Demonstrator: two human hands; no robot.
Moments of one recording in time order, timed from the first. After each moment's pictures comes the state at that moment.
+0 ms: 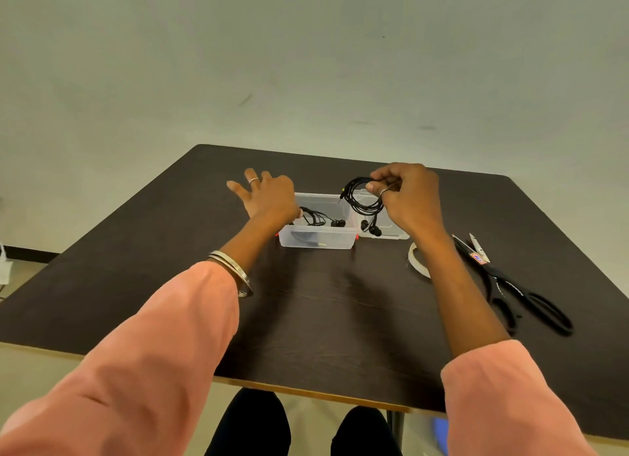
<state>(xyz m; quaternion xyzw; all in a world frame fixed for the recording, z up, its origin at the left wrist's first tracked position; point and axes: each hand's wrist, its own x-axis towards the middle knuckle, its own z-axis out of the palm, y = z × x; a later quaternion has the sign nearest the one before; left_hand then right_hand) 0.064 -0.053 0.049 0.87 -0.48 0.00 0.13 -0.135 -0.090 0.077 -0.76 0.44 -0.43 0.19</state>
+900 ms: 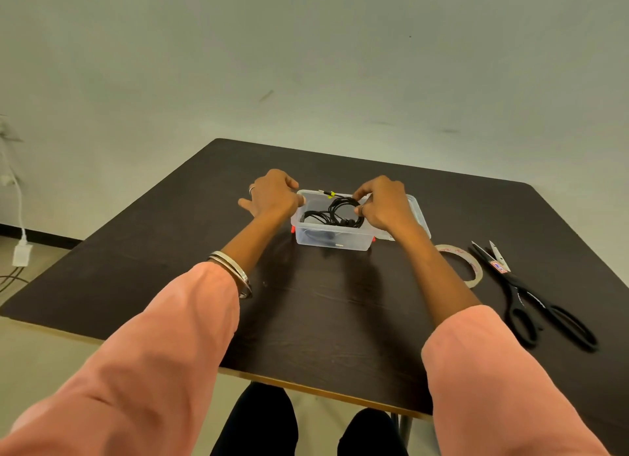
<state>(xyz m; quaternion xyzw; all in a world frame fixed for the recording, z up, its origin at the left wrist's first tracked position) 0.088 -0.043 0.041 0.83 -0.36 -0.10 0.42 -0.077 -0.103 0.058 -0.82 0.50 -0.21 0.17</state>
